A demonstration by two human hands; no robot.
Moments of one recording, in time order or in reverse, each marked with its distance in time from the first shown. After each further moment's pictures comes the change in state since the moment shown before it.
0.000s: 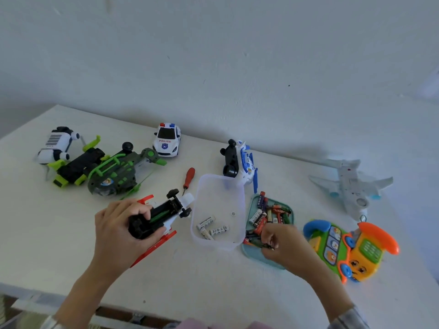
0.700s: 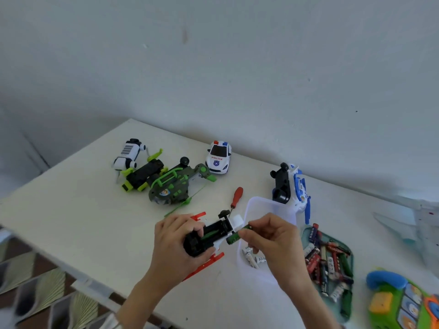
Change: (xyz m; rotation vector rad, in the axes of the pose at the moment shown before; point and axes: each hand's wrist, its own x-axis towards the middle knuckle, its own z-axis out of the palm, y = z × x) left_hand -0.002 -0.002 0.000 -0.083 -0.015 -0.025; right_hand 0.038 -0.132 0.009 1.114 0.176 -0.138
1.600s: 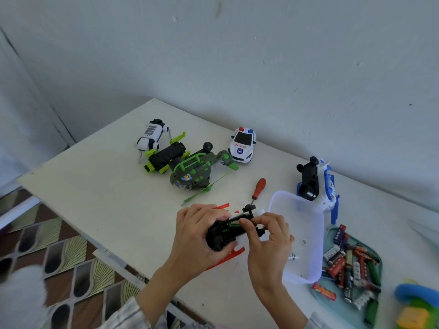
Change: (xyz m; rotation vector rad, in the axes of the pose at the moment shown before) left_hand -0.004 0.000 0.000 0.019 0.028 0.037; right_hand 0.012 0.070 0.062 -0.439 0.379 -0.286
